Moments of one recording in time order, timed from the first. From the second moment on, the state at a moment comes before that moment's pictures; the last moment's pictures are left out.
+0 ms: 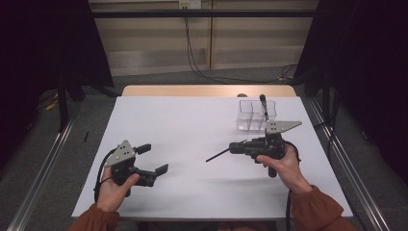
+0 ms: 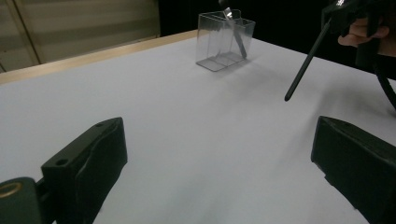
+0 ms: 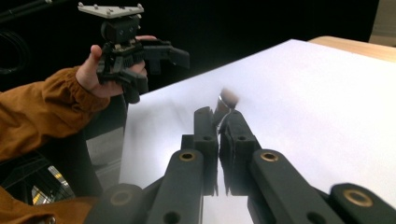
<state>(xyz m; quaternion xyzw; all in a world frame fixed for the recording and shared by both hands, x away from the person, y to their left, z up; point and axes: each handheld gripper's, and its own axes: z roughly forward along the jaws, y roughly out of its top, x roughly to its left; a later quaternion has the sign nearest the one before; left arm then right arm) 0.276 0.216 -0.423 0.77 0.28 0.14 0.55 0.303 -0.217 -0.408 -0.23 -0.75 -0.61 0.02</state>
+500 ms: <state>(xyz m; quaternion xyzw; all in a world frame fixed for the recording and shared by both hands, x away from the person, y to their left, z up) 0.262 0.250 -0.435 0.74 0.33 0.18 0.55 0.300 -0.234 -0.404 -0.25 -0.76 -0.60 -0.01</state>
